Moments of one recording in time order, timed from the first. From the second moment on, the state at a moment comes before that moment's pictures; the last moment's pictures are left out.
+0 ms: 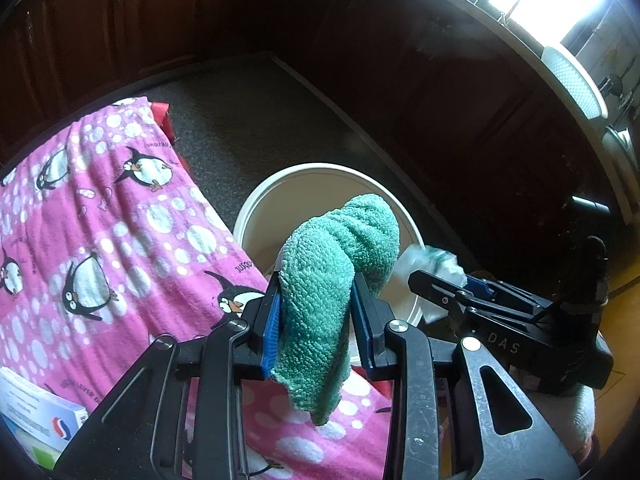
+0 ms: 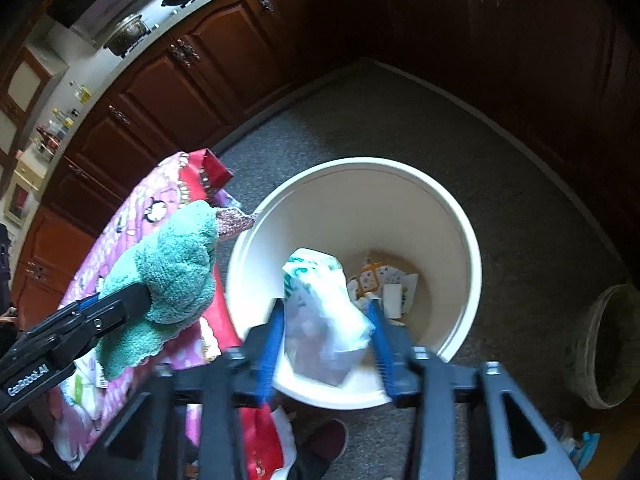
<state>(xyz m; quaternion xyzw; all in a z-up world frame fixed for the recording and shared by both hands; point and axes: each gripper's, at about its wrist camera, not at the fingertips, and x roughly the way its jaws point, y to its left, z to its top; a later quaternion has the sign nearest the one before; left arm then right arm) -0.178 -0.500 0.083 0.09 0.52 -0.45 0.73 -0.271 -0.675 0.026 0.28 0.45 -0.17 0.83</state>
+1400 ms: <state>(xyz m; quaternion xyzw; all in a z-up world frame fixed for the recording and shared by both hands) -0.169 -0.375 0.130 0.06 0.48 -0.40 0.78 -0.258 -0.600 0.084 0.25 0.42 -0.12 0.86</state>
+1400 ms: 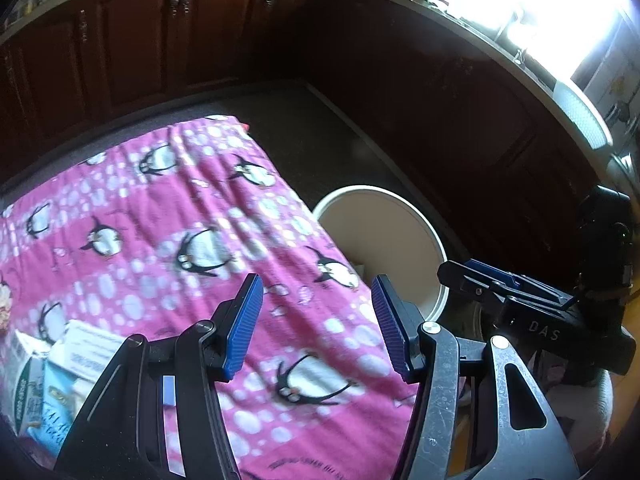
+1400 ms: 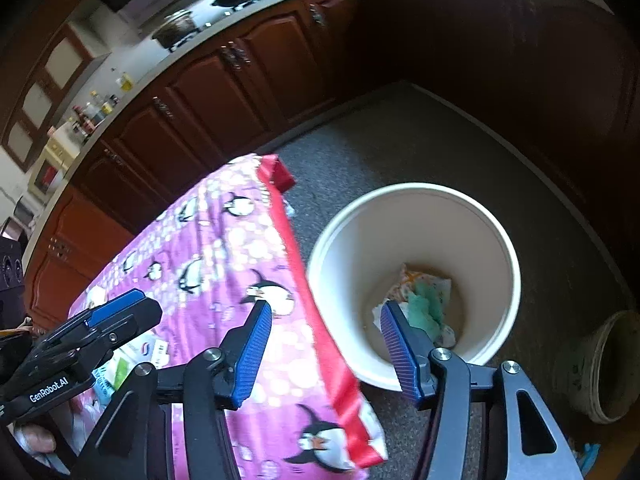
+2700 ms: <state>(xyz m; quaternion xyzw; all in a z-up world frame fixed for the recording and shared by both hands) -0.090 -0.114 0.117 -0.02 0.50 -0.20 0.84 -0.150 -0.404 0.062 0.13 0.51 0.06 0.85</state>
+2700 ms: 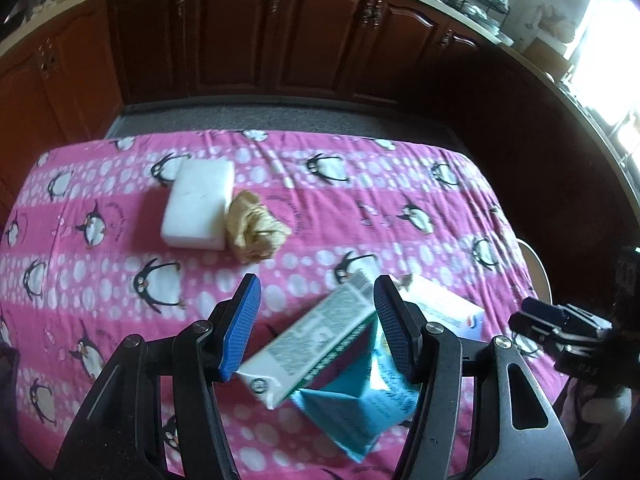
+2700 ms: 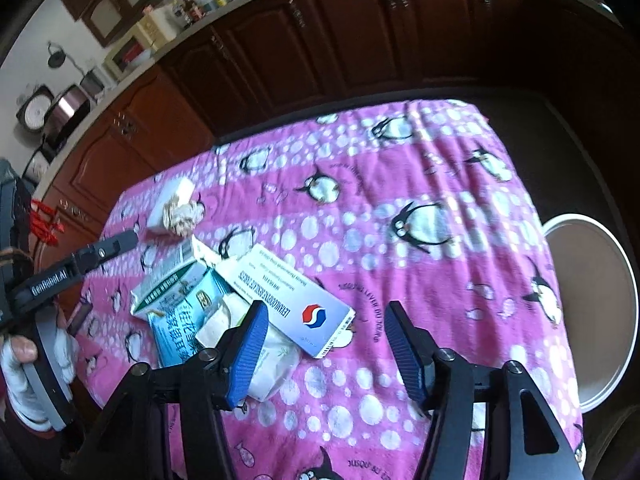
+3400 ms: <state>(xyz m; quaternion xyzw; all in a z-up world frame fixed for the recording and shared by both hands) -0.059 -0.076 0.086 -0.05 0.53 -0.15 0.83 -0.112 -0.360 0.011 -0.01 0.56 0.12 0.82</state>
